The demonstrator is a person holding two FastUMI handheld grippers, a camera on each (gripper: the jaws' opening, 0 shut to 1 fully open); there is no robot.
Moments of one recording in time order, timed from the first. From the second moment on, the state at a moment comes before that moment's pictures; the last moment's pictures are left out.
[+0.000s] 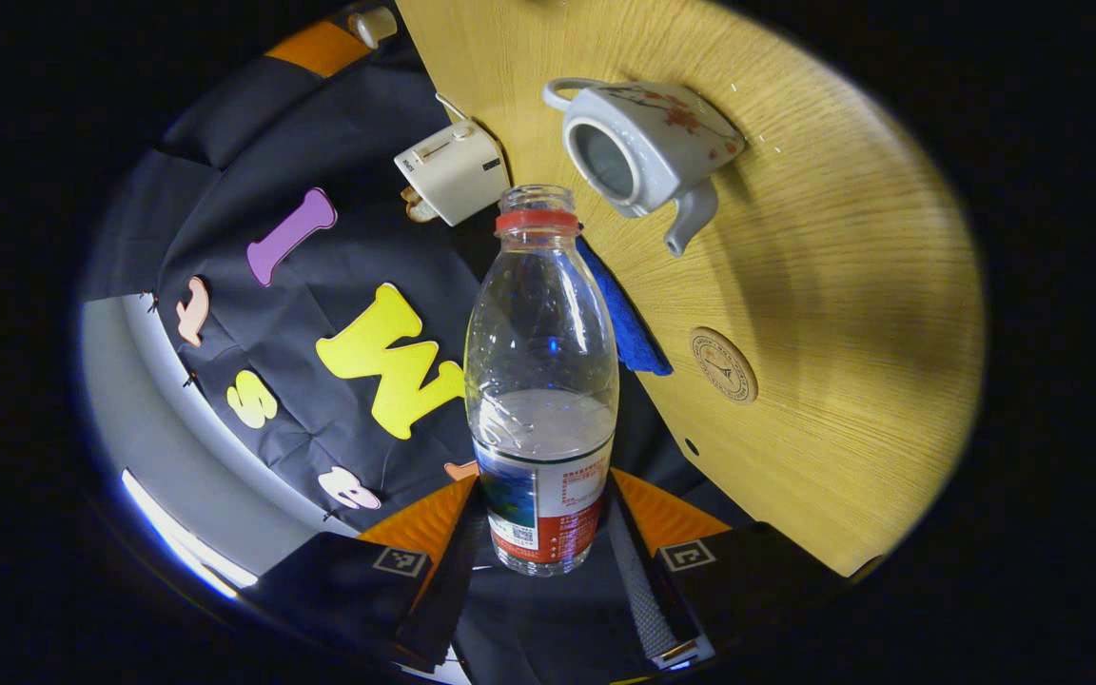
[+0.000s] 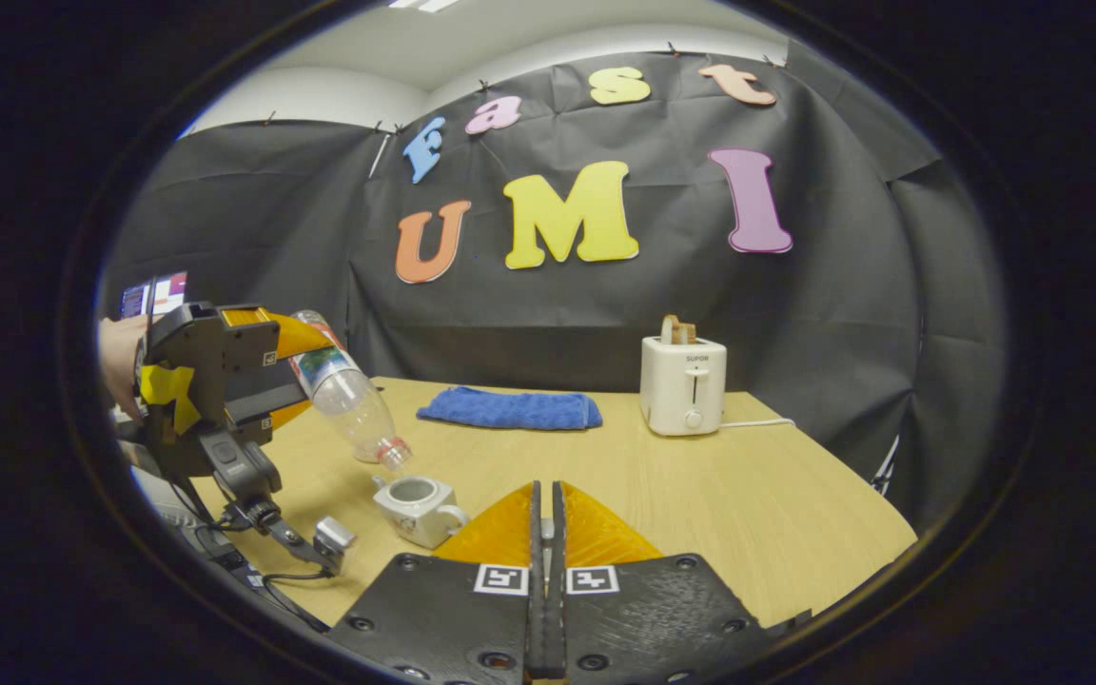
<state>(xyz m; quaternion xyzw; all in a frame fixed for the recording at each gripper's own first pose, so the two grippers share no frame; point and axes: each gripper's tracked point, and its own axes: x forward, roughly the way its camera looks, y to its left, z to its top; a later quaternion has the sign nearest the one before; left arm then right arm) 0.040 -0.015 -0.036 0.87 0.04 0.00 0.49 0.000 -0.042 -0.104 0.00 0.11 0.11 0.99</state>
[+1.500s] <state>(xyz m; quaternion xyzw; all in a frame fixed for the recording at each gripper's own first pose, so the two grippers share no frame) 0.094 0.025 -0.089 0.05 0.13 -0.08 0.99 -0.005 -0.006 -0.081 -0.02 0.10 0.12 0.99</state>
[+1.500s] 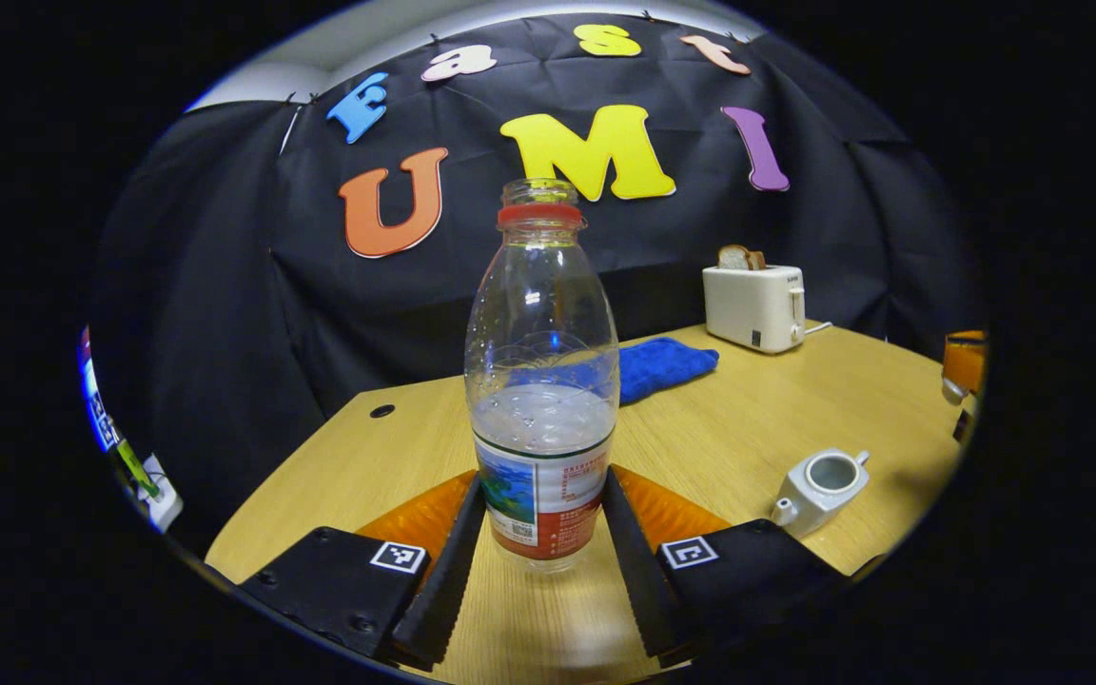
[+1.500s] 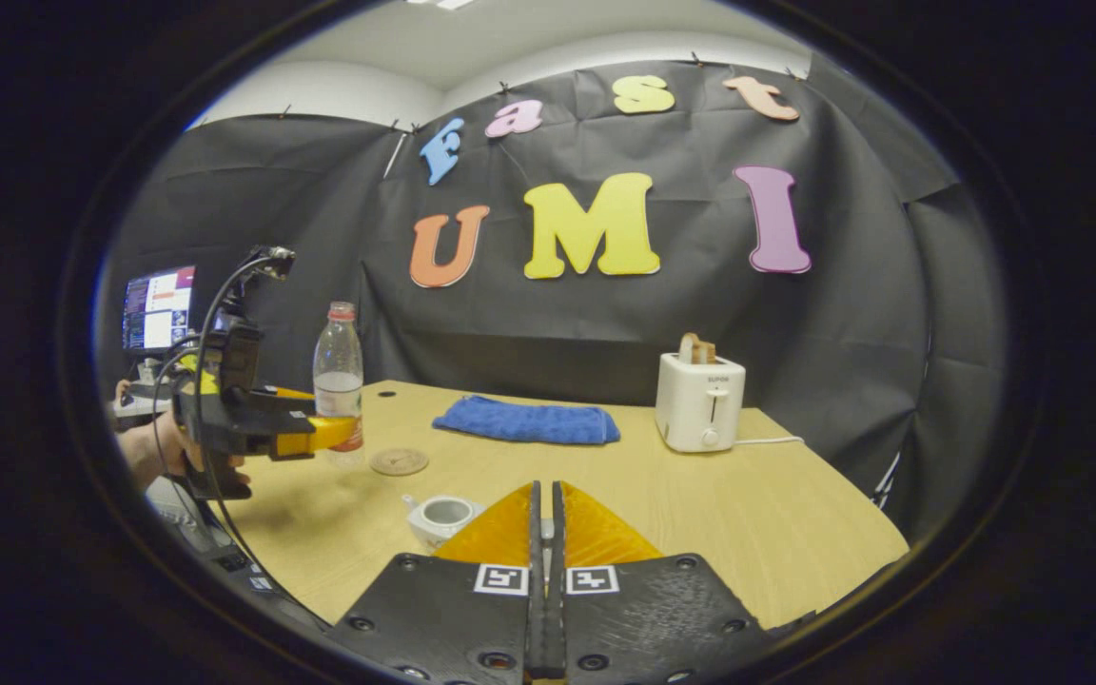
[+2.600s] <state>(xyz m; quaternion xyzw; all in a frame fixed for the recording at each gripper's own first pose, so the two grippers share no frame) 0.157 0.024 -0.132 -0.01 0.15 -0.11 0.98 -0.002 -0.005 -0.102 -0.03 0.13 0.11 0.99</state>
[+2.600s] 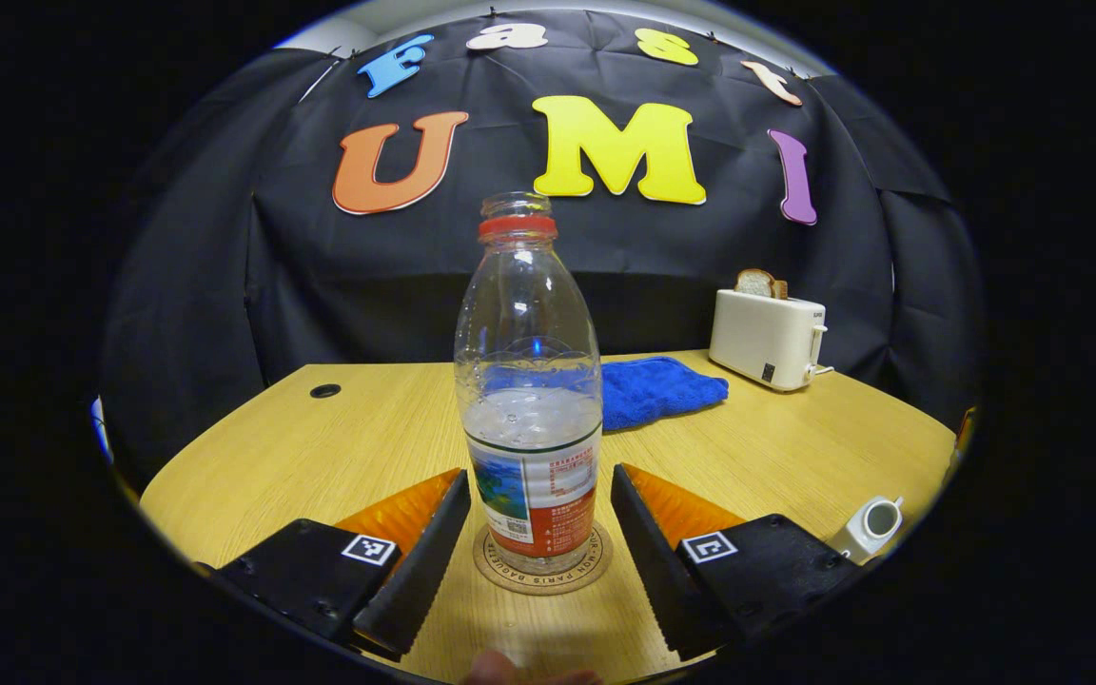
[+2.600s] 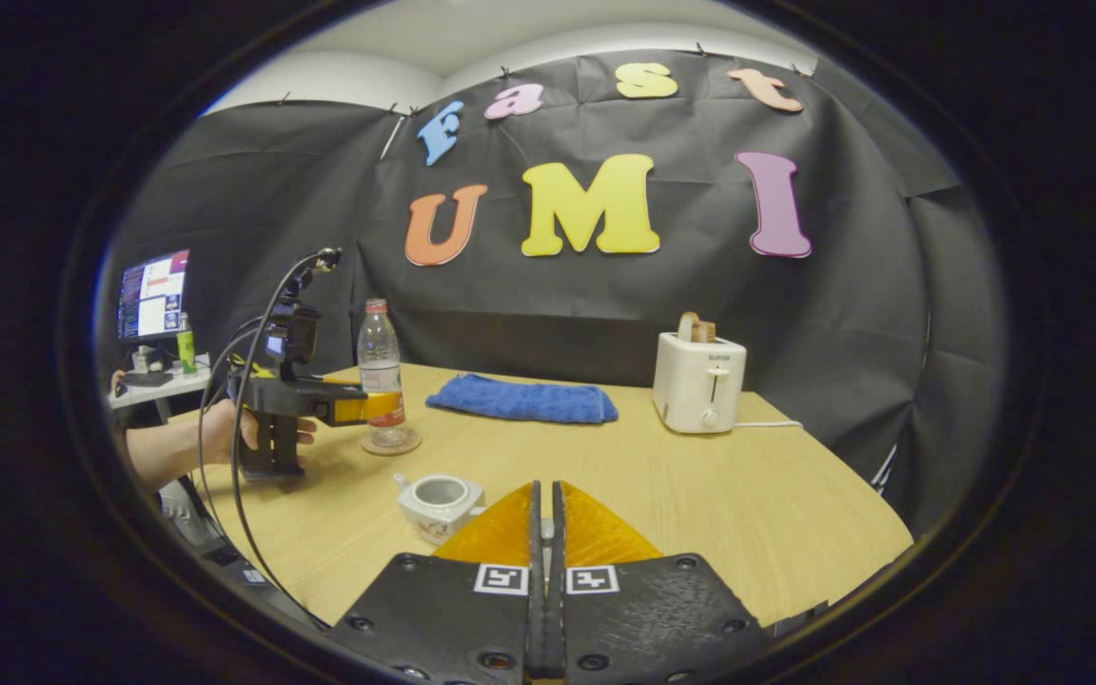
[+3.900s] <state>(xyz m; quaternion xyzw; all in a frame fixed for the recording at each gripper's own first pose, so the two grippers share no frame) -0.030 0.116 -0.073 0.00 0.06 0.04 1.00 0.064 0.110 -0.124 0.00 0.10 0.21 0.97</state>
